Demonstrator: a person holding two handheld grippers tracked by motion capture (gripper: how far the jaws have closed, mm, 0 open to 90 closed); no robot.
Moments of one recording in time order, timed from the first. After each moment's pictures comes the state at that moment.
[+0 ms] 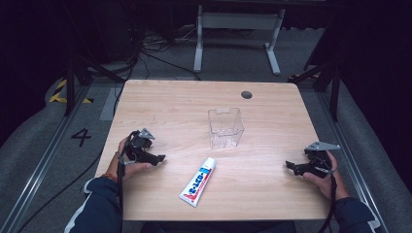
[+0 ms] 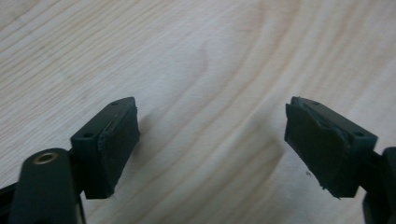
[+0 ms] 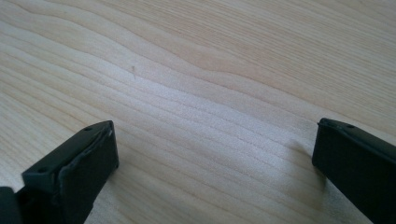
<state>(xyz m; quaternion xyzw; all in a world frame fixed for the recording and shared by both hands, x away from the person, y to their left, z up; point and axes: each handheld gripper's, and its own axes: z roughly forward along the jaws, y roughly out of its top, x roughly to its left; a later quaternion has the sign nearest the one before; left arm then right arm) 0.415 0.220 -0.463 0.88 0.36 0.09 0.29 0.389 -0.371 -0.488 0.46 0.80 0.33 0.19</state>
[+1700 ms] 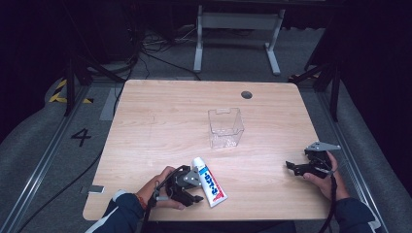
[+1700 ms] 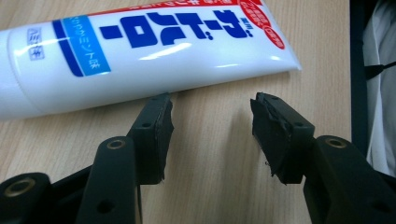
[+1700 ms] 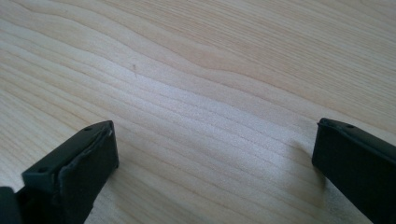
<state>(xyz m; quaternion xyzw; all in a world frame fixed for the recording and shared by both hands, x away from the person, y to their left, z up) 0.324 0.095 -0.459 0.96 0.09 0.01 0.28 0.388 -0.371 -0.488 0.46 0.80 0.33 0.19</state>
